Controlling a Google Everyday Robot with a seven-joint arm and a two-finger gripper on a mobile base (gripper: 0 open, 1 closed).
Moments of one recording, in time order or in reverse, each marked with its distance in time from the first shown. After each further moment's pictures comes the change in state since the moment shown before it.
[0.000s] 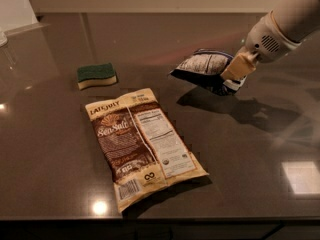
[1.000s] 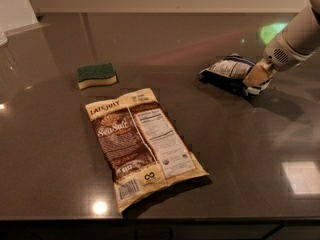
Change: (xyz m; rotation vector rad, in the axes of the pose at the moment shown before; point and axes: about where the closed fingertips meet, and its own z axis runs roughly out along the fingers) arm 0.066 -0.088 0.025 0.146 0.111 0.140
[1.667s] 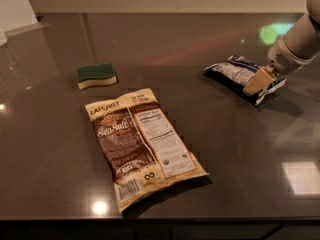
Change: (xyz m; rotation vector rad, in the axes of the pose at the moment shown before) arm 0.019 -0.027 0.015 0.041 0.046 0.042
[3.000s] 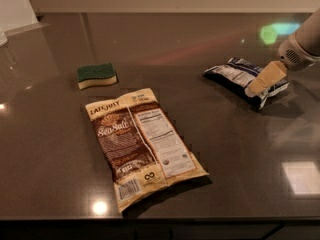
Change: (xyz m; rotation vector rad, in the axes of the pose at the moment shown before) arm 0.006 -0.013 -0.024 0.071 -0.027 0.026
